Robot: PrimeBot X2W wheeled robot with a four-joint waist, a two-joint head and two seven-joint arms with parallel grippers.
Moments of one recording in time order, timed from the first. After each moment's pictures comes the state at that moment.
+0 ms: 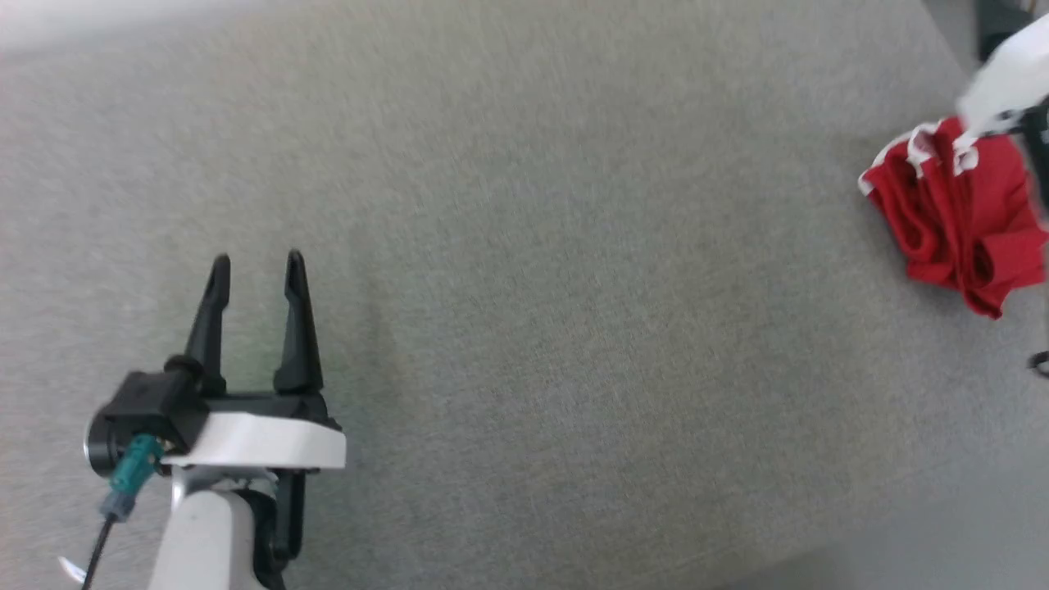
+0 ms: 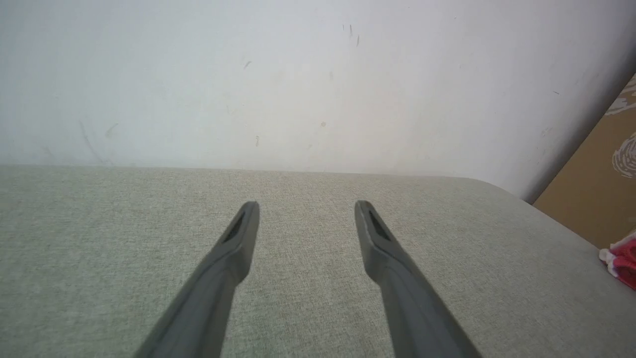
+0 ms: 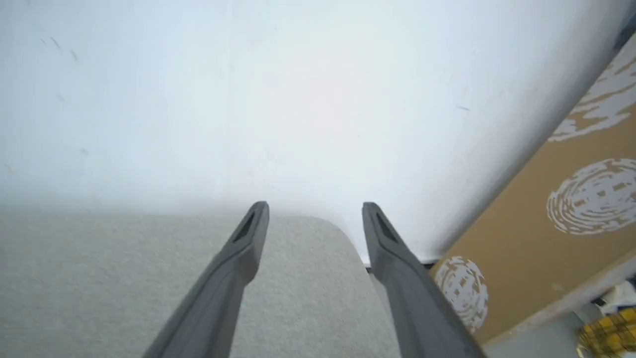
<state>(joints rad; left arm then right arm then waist) -0.17 0.09 0.02 0.01 -0.20 -0.03 -0.24 -0.93 -0.30 0.00 0.60 0.14 0.13 0.03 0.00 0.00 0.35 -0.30</state>
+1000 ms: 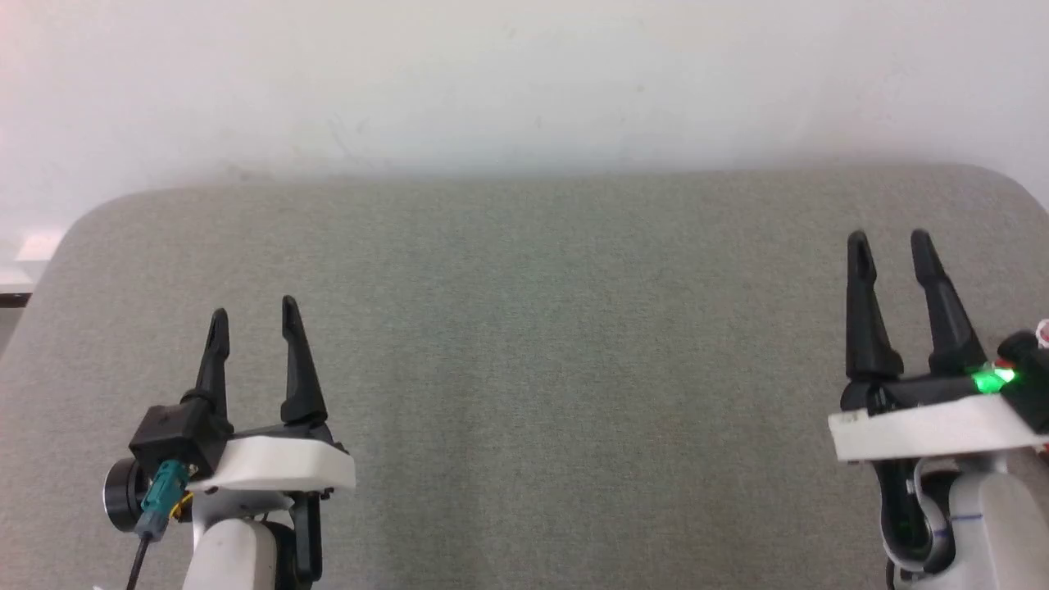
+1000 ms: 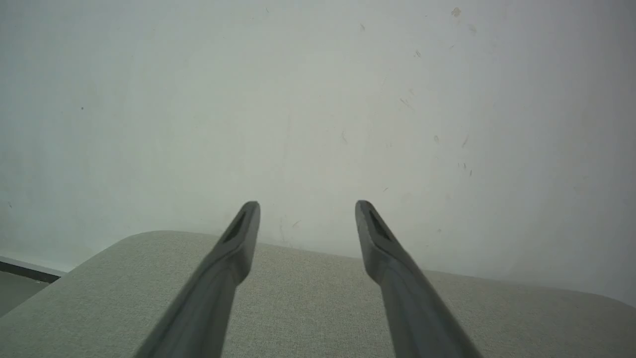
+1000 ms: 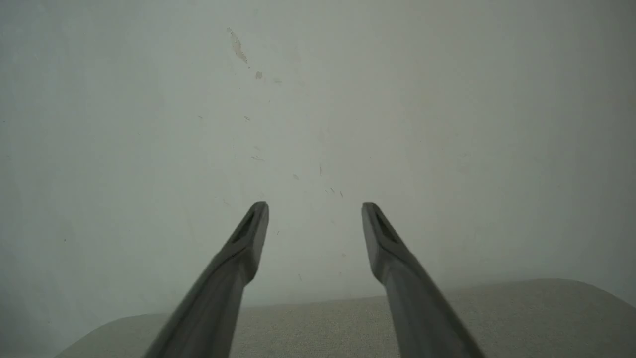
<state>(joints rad) -0.12 0.06 0.02 0.07 -0.20 0.10 -0.26 -0.17 -0.05 -0.04 0.03 0.32 0.13 -0.26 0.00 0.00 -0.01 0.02</state>
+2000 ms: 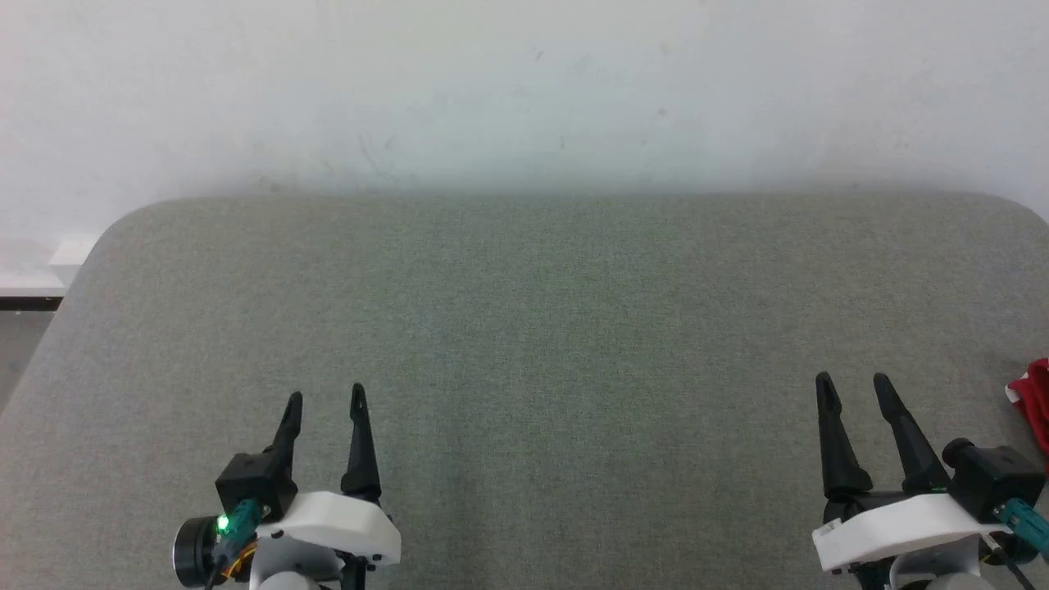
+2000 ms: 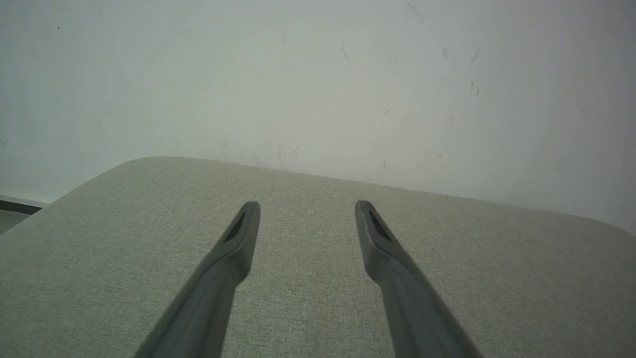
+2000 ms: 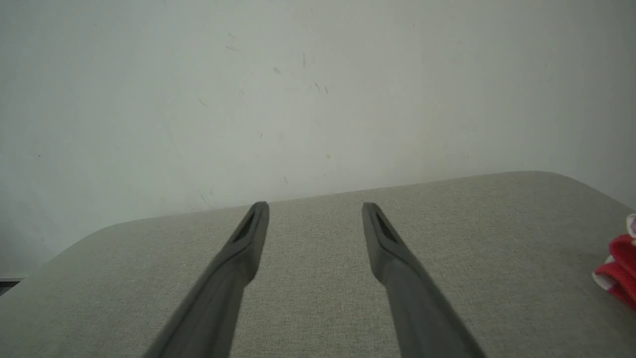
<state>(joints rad) -0.06 0.05 -0.07 0.25 -0.21 0.10 -0.26 0.01 -0.05 -0.04 0.17 0.27 0.13 -0.26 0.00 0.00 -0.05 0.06</state>
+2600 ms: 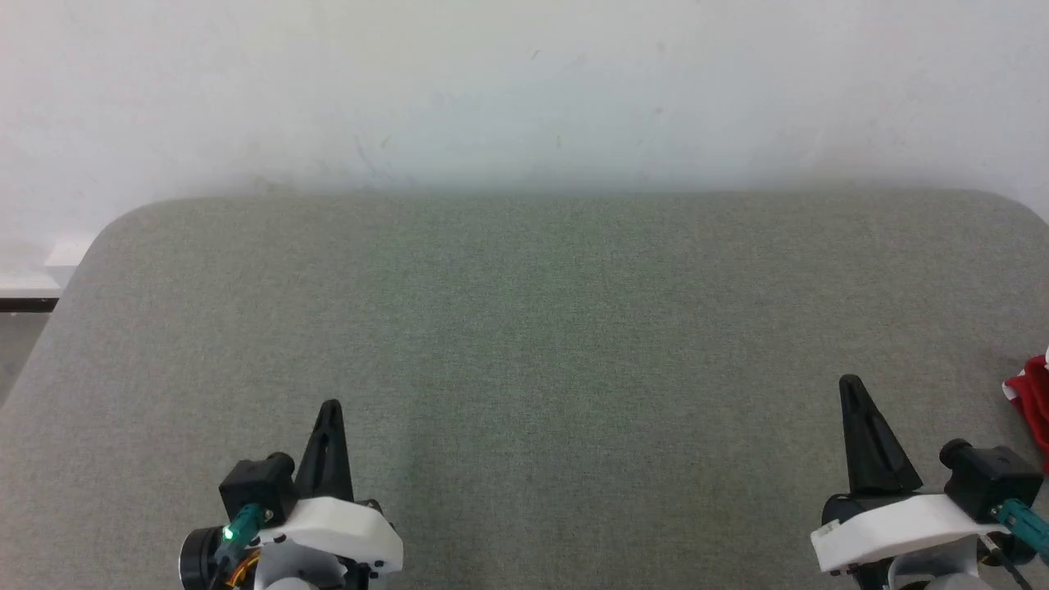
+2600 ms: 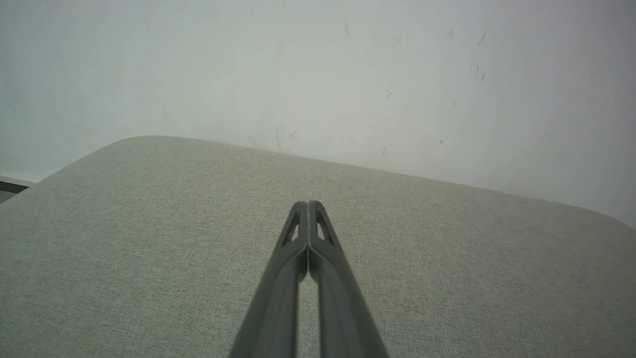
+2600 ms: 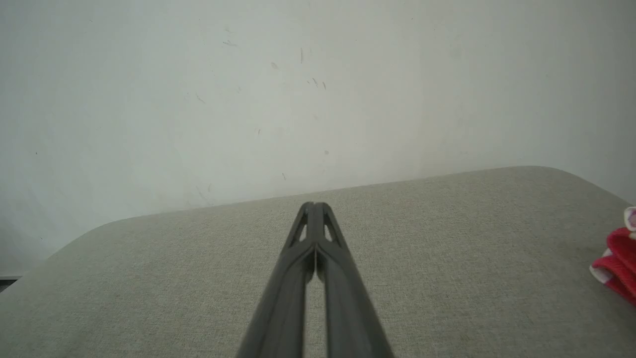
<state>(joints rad) -0.06 0.05 -0.08 0.29 -0.24 0.10 -0.26 0.01 -0.05 -0.03 0.18 0.28 0.13 -0.26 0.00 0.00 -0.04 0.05</state>
